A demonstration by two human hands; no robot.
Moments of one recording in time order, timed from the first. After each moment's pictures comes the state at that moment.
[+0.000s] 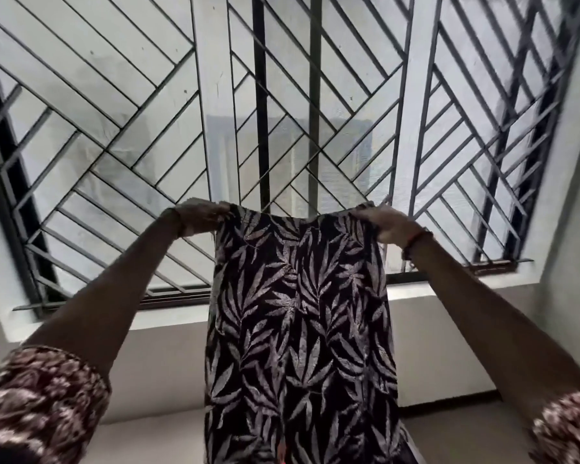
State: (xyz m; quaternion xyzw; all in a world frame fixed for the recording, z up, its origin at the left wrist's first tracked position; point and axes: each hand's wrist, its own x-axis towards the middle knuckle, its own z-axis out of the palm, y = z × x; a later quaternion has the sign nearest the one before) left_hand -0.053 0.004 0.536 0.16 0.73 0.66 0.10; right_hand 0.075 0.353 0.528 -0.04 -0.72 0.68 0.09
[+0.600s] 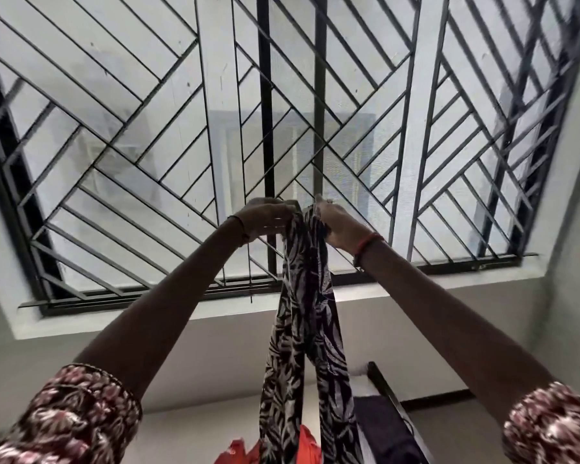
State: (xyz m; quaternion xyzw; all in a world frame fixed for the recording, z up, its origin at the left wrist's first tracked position) left_hand 0.005 0.085 0.527 0.27 0.69 0.66 0.13; right_hand 0.032 0.246 0.510 -0.07 -0.67 0.72 0.14
